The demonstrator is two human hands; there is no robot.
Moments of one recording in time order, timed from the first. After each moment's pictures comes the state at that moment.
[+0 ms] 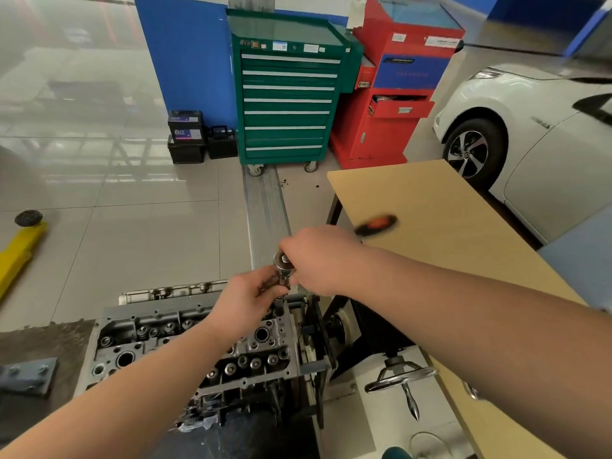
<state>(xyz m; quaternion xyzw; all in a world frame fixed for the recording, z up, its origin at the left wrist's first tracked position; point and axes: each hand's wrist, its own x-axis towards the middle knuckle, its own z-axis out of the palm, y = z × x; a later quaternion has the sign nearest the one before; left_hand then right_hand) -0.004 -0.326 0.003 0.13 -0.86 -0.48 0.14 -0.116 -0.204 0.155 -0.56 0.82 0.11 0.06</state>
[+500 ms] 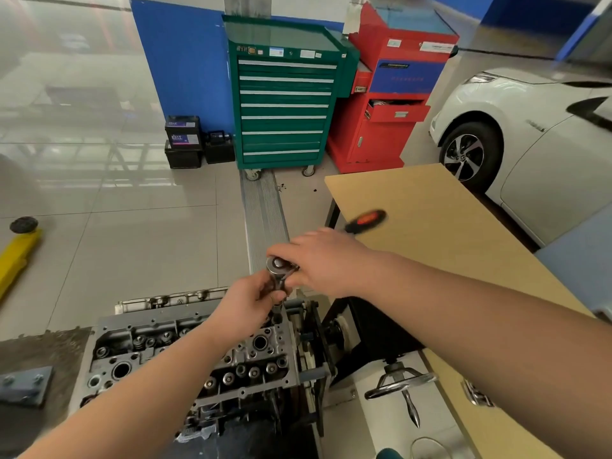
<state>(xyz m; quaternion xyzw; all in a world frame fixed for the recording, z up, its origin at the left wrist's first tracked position) -0.012 -0.328 0.010 0.14 -0.84 -0.51 0.09 -0.144 -0.191 0.151 -0.61 0.78 0.05 0.10</state>
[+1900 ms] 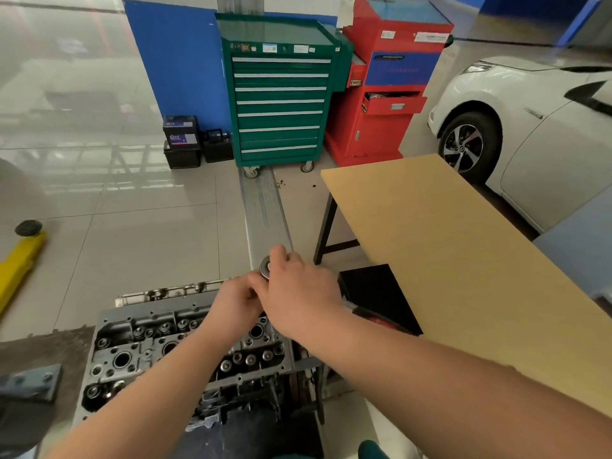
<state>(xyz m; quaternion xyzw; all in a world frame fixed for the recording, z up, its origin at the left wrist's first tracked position) 0.004 -0.312 0.007 0.16 -0.87 -0.44 0.15 -0.064 -0.191 0.090 -0.39 0.92 -0.07 -0.02</state>
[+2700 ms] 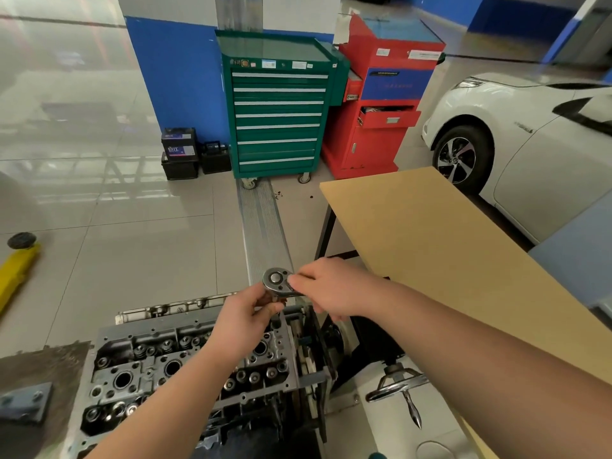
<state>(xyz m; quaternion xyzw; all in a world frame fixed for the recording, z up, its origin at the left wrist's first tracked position) 0.006 -0.313 0.008 0.15 -0.83 -0.52 0.16 -0.121 -0.161 0.144 -0.39 0.85 -0.16 0.31</state>
